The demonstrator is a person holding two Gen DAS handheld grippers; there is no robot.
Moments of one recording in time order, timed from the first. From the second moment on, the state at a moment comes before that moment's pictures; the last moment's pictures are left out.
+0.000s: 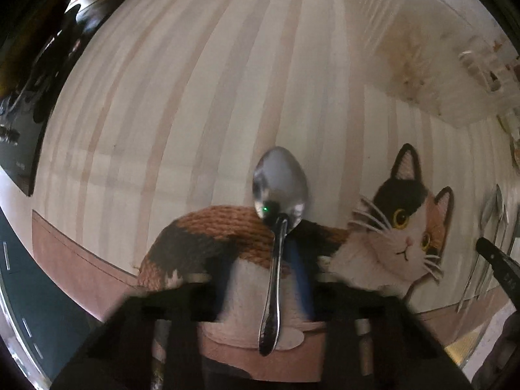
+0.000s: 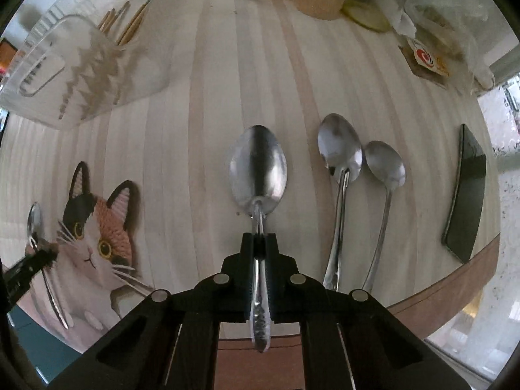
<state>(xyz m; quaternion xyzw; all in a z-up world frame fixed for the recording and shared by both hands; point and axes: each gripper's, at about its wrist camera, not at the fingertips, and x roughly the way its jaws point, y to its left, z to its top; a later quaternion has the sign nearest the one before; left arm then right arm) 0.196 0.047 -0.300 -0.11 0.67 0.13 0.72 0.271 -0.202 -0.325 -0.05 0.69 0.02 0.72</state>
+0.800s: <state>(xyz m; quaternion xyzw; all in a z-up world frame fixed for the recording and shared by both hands) 0.188 0.046 -0.219 -0.13 0.60 0.08 0.79 0.266 -0.217 -0.229 0.05 0.63 0.07 0.77</state>
